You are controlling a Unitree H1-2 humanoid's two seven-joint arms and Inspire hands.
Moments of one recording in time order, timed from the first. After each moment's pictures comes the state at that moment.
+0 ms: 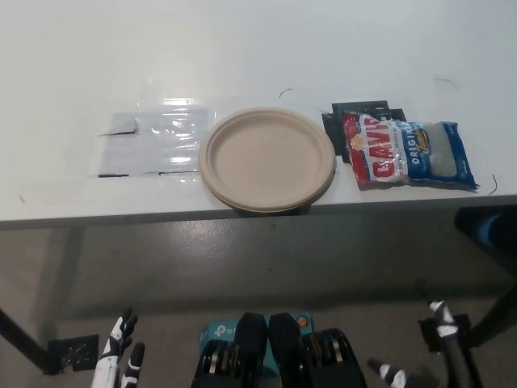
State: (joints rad) left_arm 0.23 0.07 -0.03 0.02 0.29 -0.26 0.13; right_arm 0.17 -0.10 0.09 -0.08 -0.37 -0.36 -0.12
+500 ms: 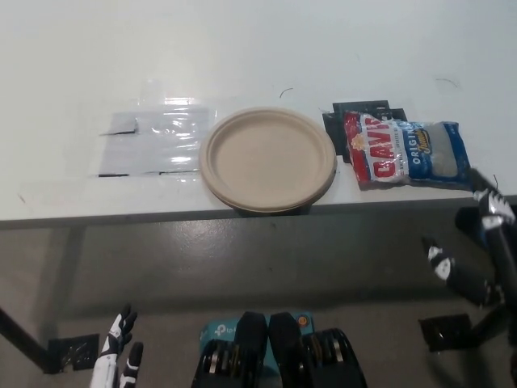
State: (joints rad) left_arm 0.22 0.07 -0.03 0.02 0.29 -0.29 0.13; right_arm -0.12 -0.23 0.02 -0.23 -0.51 -0.11 -0.03
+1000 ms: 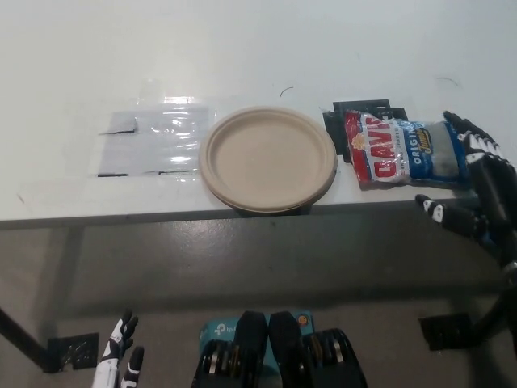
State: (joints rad) left_arm 0.23 0.07 -0.03 0.04 0.28 -0.30 0.13; right_arm -0.37 -0.31 0.08 0.02 -0.61 0.00 0.00
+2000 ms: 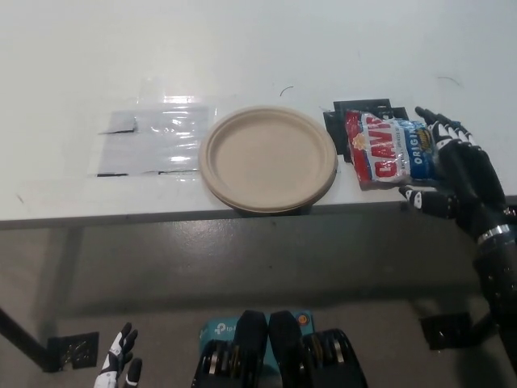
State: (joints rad) left_arm 0.26 0.07 -0.03 0.04 0.27 -0.29 0.11; right_arm -0.49 -0.31 0.15 0.19 -0.66 0.06 0.00
